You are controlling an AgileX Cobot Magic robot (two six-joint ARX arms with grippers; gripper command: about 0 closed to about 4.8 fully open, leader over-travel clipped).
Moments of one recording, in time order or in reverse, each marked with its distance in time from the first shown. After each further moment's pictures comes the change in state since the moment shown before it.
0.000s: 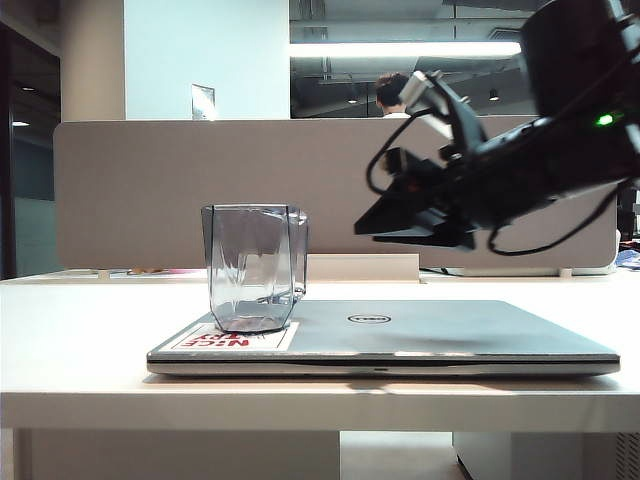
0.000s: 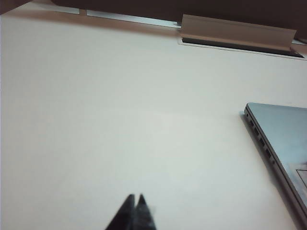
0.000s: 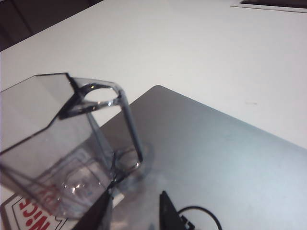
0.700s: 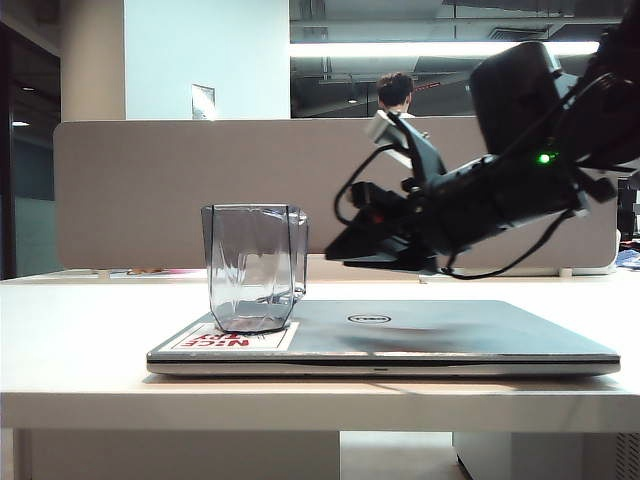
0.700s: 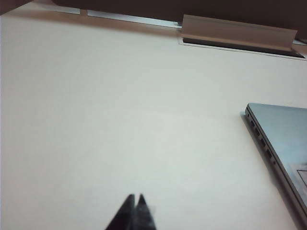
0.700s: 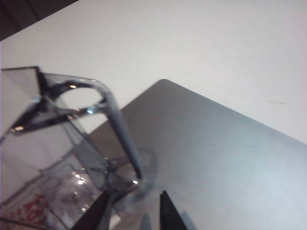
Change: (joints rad) left arm 0.000 0.000 0.000 0.000 -0.001 0.000; right arm 0.022 0.170 0.132 0.000 -0.039 0.000
